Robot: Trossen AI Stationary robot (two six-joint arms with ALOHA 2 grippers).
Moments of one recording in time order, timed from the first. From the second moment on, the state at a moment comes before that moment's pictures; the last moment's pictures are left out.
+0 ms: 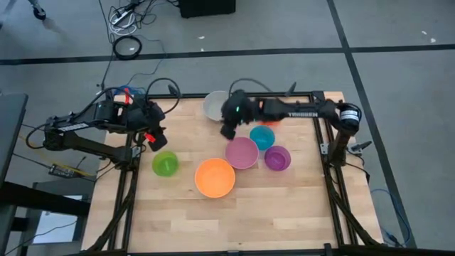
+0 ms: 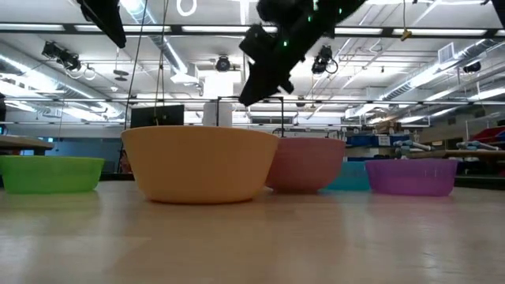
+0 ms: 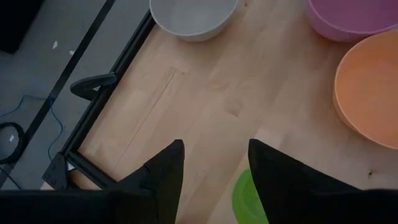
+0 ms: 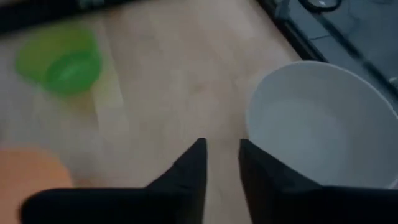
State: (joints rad) left arm 0.06 1.02 1.32 -1.39 -0.42 -0.35; right arm -0.25 1.80 1.45 -0.35 0.07 0.13
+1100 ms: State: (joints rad) left arm 0.06 1.02 1.23 -1.28 -0.42 -0.32; right arm -0.34 2.06 1.48 -0.34 0.16 -0.47
